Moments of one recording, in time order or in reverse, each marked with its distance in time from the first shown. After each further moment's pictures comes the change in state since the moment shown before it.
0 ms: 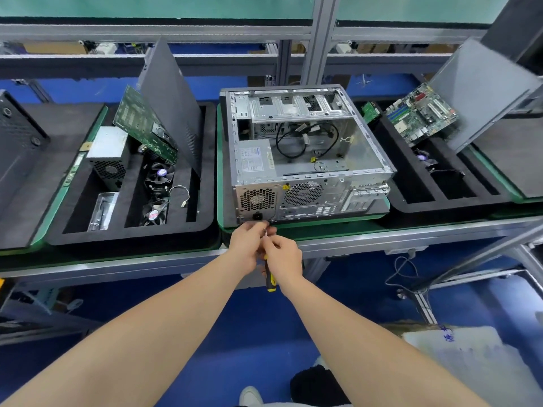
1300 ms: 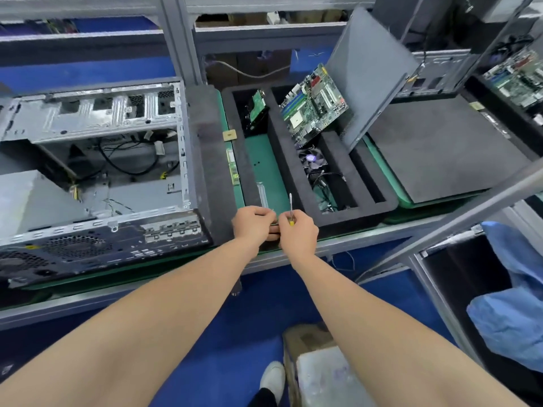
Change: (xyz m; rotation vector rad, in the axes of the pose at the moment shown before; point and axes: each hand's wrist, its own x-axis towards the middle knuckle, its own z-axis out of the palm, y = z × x) left_hand 0.064 -0.064 0.413 0.423 0.071 0.132; right_hand 0.208 0.090 -0.373 -0.119 0.292 0.058
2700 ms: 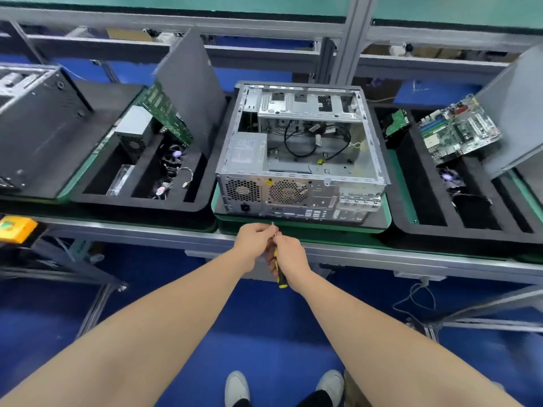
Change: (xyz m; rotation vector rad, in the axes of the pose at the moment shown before) left_hand -0.051 -0.115 -0.344 -0.024 0.117 0.020; right_hand -0.253 -0.084 0.228 0.124 -0.633 0.092
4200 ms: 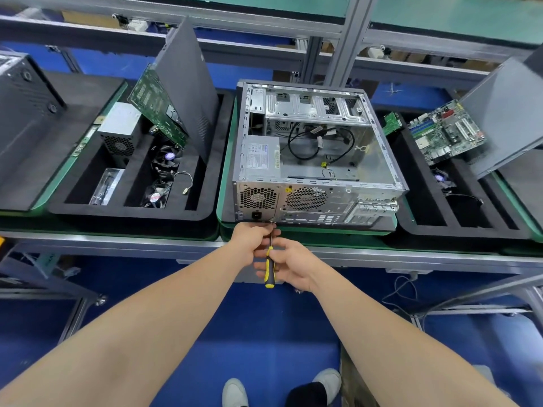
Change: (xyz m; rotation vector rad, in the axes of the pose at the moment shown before) left_hand 0.045 0.003 -0.041 -0.334 -0.178 -0.201; right_hand 0.011 -0.015 0.016 0.409 -0.358 0.170
